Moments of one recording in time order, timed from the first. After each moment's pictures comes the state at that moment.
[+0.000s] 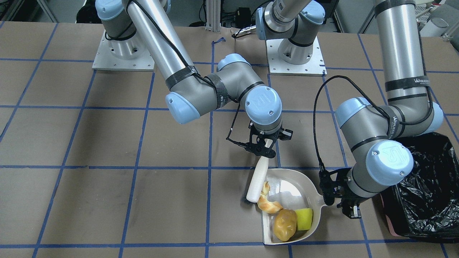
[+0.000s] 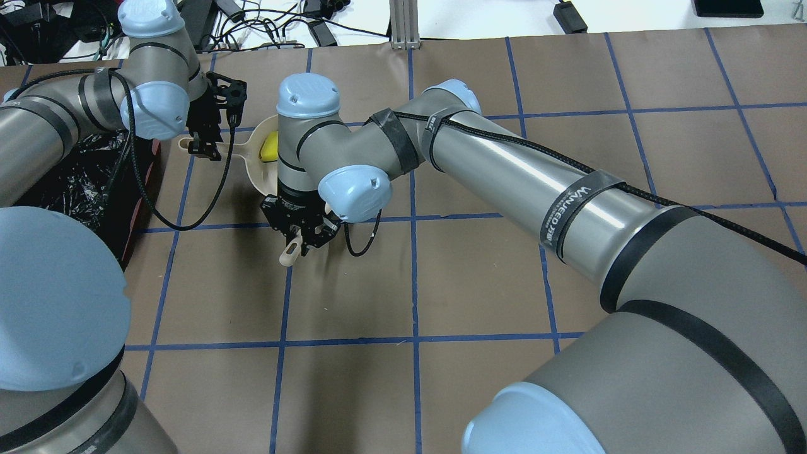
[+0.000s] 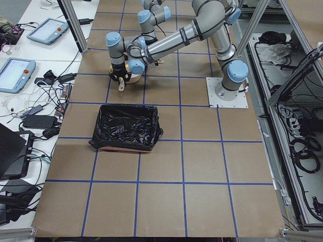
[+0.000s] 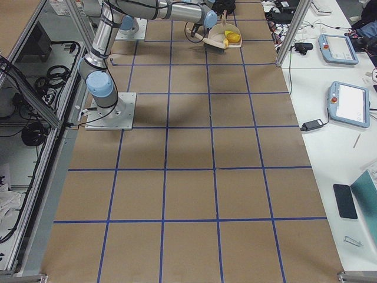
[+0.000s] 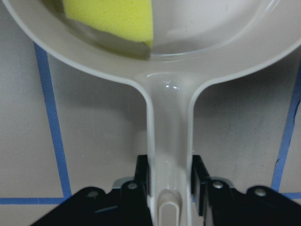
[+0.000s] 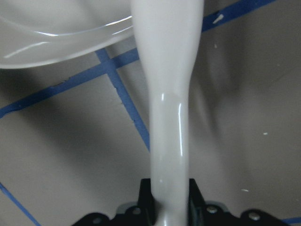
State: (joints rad) left arm -1.42 -2.13 -1.49 -1.08 1.71 1.72; right arm 2.14 -0.89 1.33 -1.96 -1.17 0.94
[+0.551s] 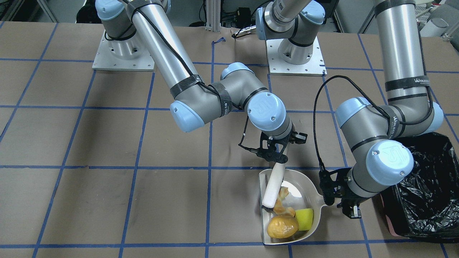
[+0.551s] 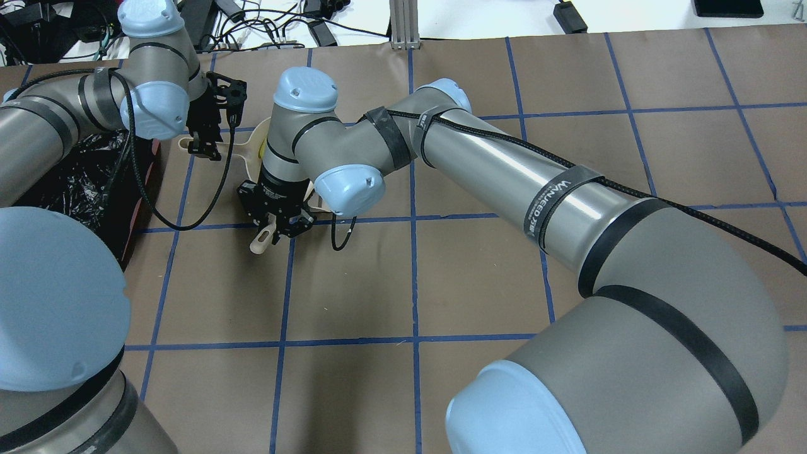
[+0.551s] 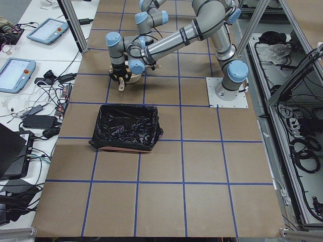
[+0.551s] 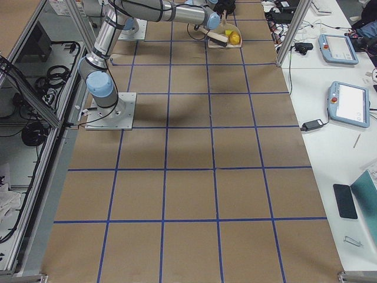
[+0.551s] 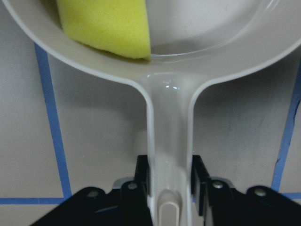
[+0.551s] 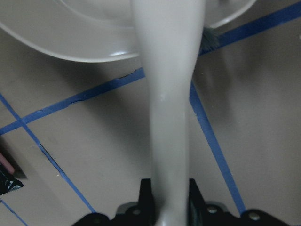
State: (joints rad) left arm -1.42 -2.13 -1.49 -1.08 1.71 1.72; right arm 2.14 -0.86 1.26 -2.03 -1.07 0.98
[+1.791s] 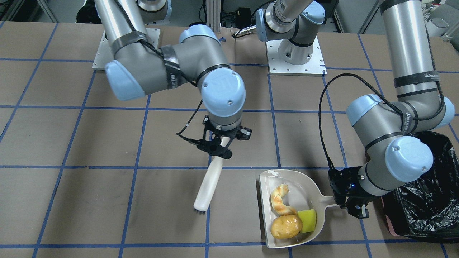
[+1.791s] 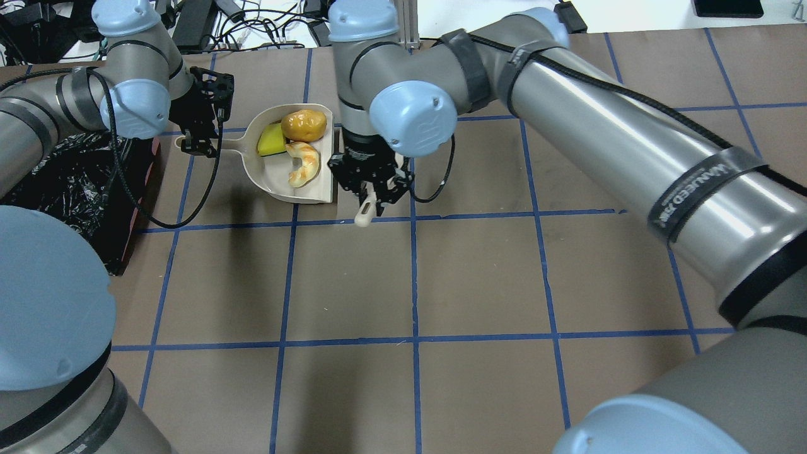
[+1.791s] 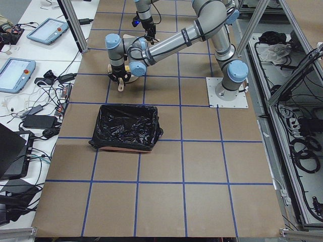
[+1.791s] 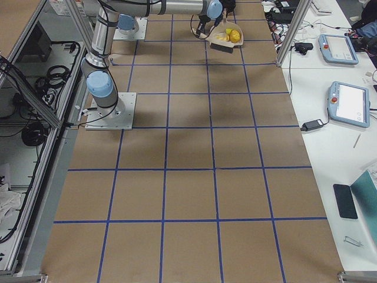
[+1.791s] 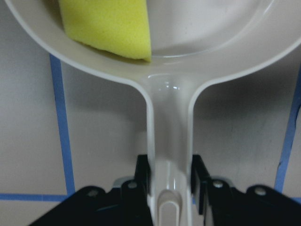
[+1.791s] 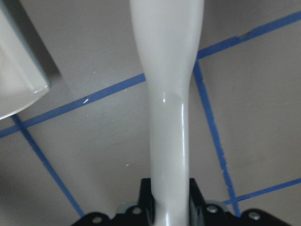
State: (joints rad) left arm -1.36 -2.11 -1.50 -1.08 1.60 1.73; right arm 1.96 -1.08 1.34 -1.66 -1.41 0.72
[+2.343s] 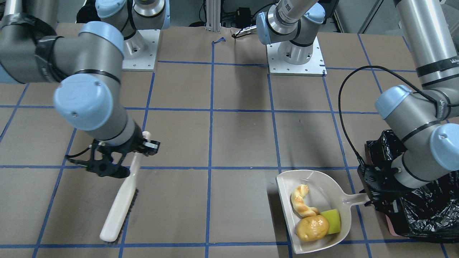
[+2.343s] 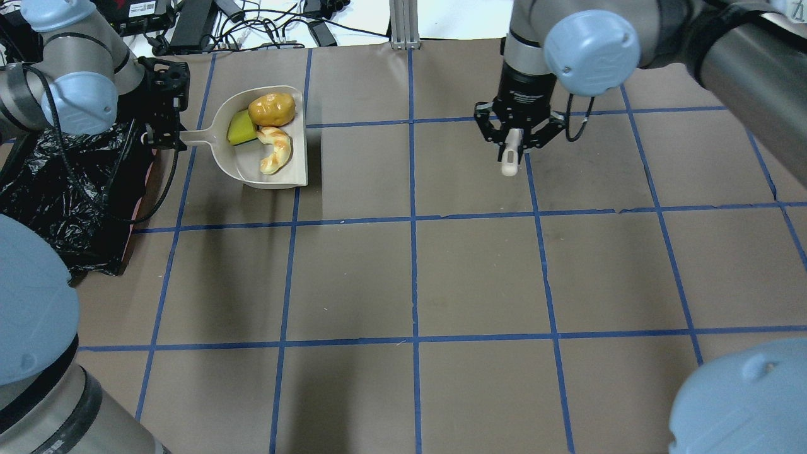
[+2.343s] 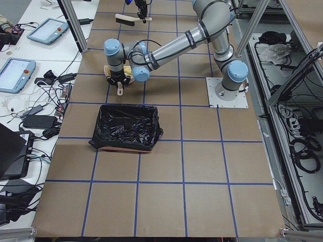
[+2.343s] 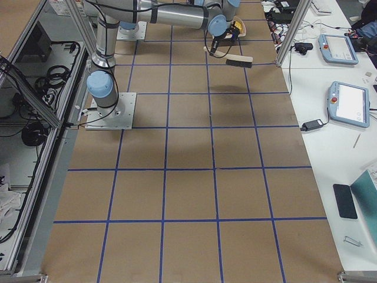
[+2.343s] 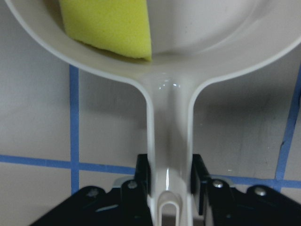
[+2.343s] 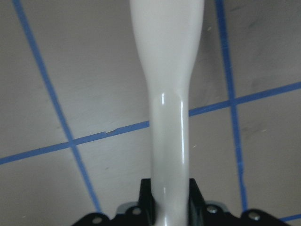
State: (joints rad) left arm -1.25 -2.07 -1.48 -1.11 1.54 1.77; right arm 1.61 -1.20 1.45 -1.65 -1.54 0.23
